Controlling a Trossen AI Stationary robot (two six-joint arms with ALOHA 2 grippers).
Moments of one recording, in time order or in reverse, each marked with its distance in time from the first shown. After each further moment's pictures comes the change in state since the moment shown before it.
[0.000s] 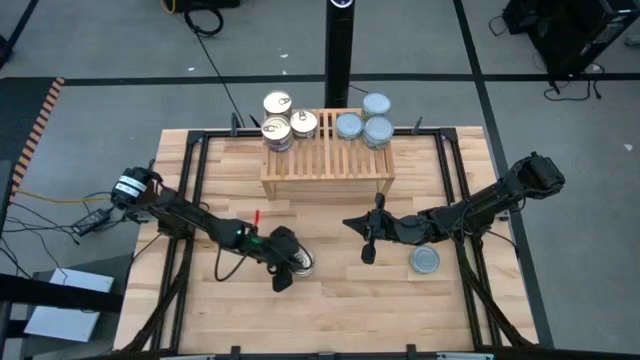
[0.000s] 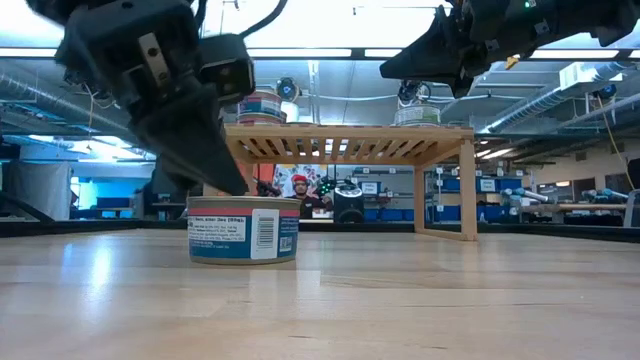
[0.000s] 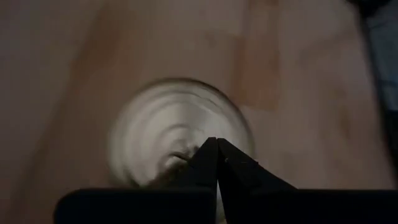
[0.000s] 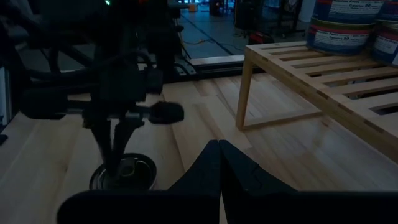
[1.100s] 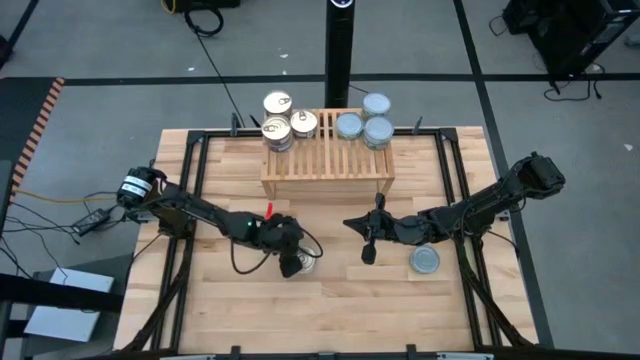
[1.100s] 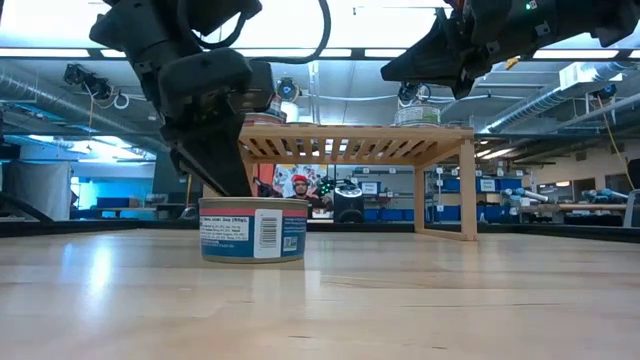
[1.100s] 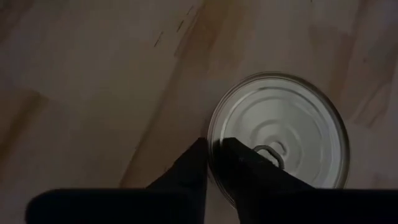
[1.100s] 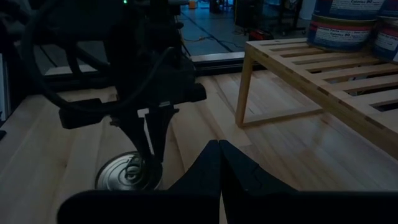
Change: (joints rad) left arm 0.080 0.048 0.175 -0.411 -0.106 -0.071; right arm 0.001 0.000 0.000 -0.014 -0.001 0.002
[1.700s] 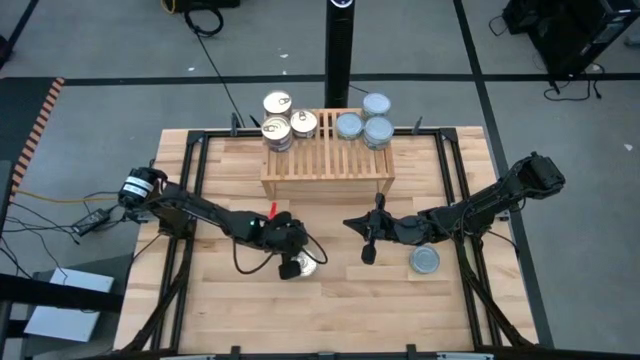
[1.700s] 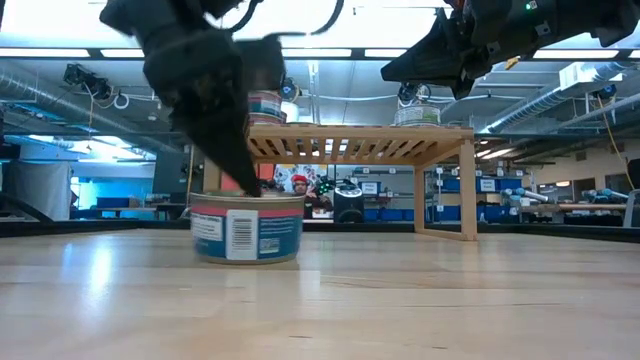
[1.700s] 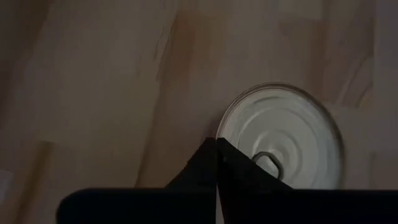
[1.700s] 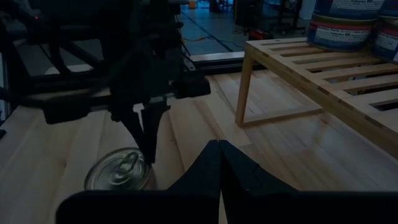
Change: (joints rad) left arm -0.002 0.005 0.084 -0.069 0.000 0.225; right arm 0.000 0.000 0.000 -0.002 0.000 0.000
